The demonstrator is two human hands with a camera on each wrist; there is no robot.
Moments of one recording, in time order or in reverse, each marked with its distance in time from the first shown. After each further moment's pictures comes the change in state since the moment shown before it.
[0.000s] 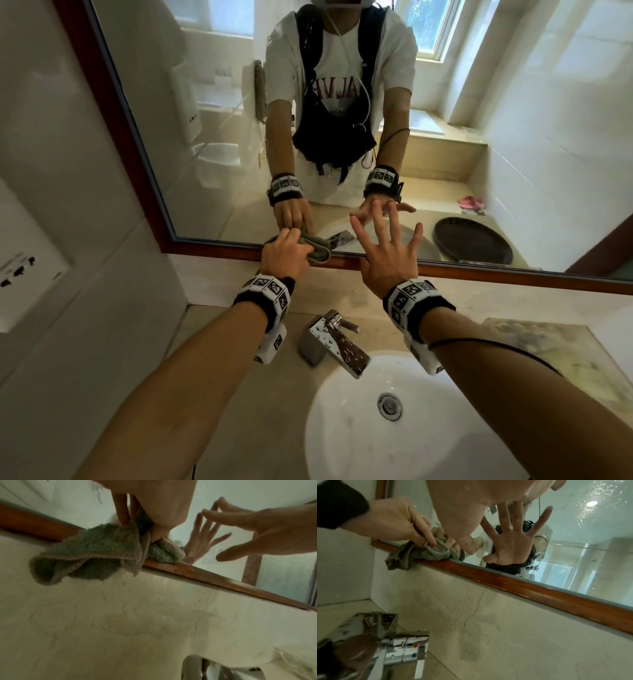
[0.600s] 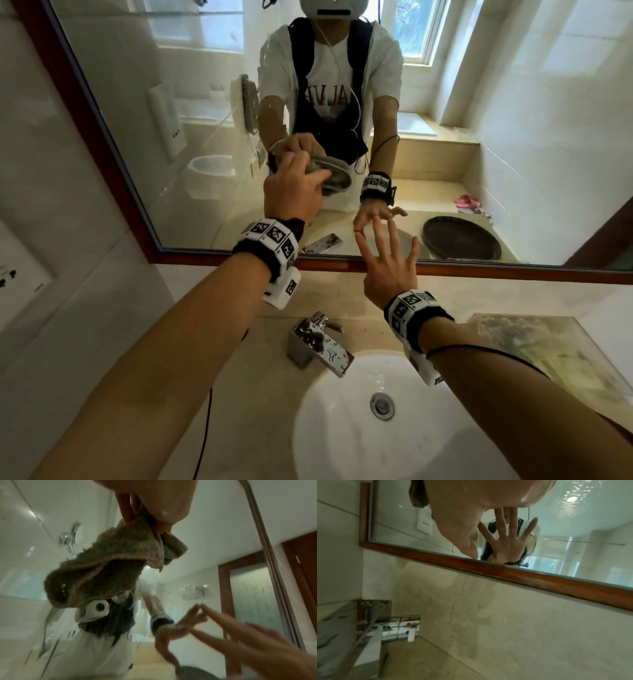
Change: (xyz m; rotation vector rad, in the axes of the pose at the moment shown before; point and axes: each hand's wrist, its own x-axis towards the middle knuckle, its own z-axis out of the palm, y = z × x) left_hand 0.072 0.071 -0.094 -0.129 0.510 0.141; right_hand -0.026 0.036 0.014 0.034 -0.053 0.045
